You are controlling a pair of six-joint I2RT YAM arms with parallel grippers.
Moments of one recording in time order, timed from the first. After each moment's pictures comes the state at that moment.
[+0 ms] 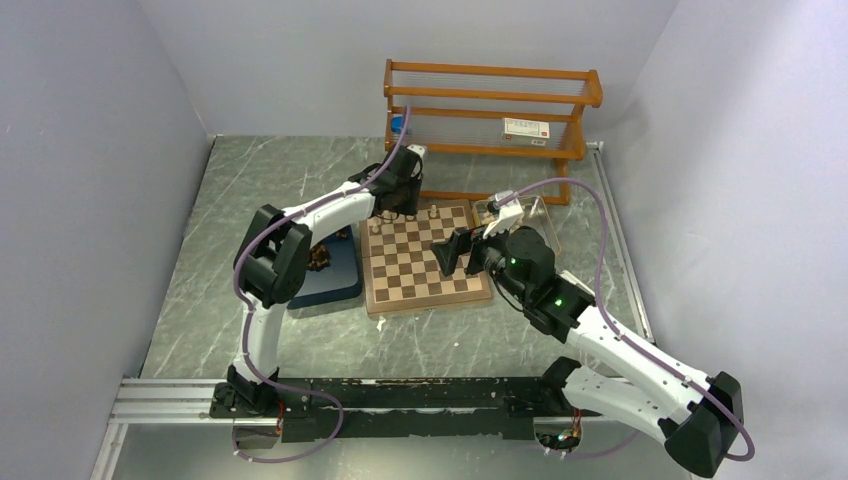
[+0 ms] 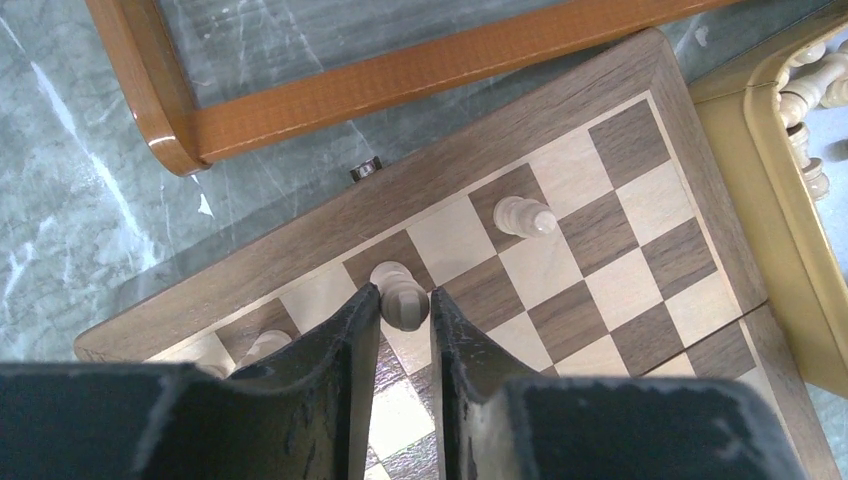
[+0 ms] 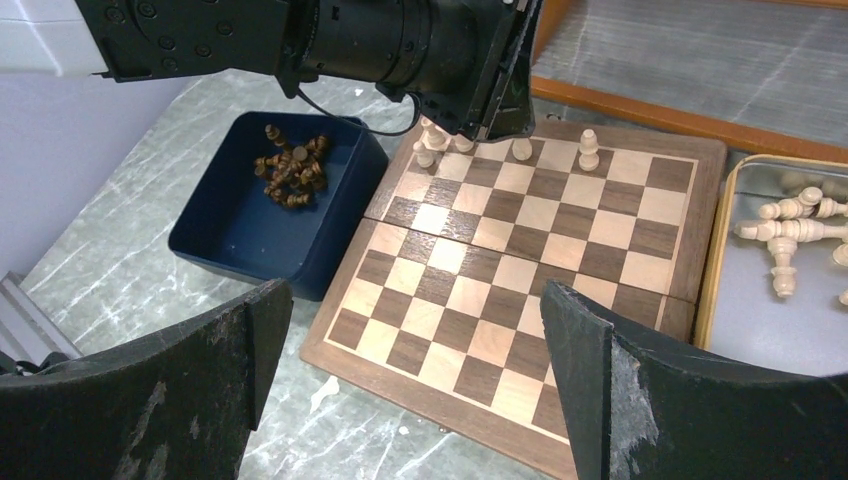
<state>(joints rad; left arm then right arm) -0.63 2.09 1.62 -0.32 -0.10 -0.28 0.76 0.88 0.68 0.00 0.15 0.33</state>
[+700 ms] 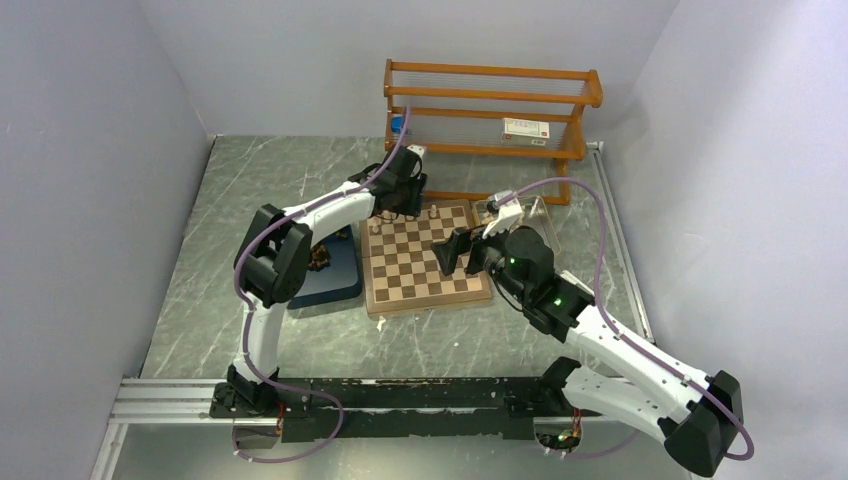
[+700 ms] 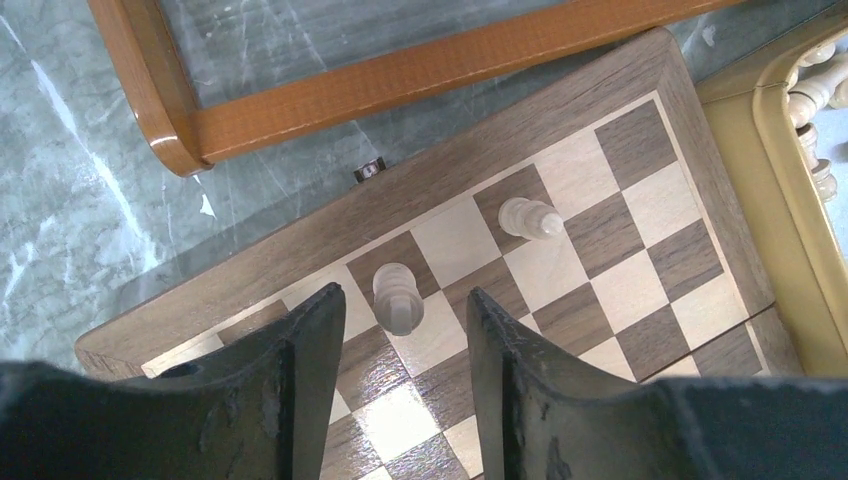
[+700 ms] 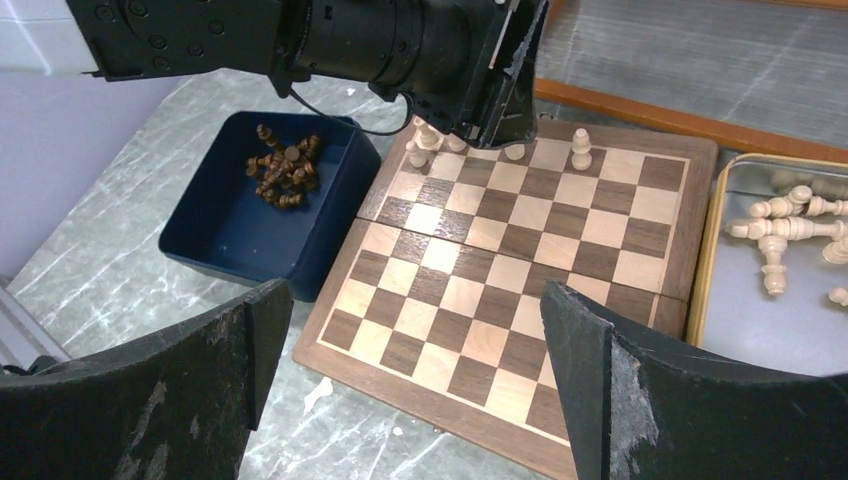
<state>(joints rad) -0.62 2.10 1.62 -0.32 -0.10 -0.28 0.76 0.89 0.68 0.00 0.15 0.32</state>
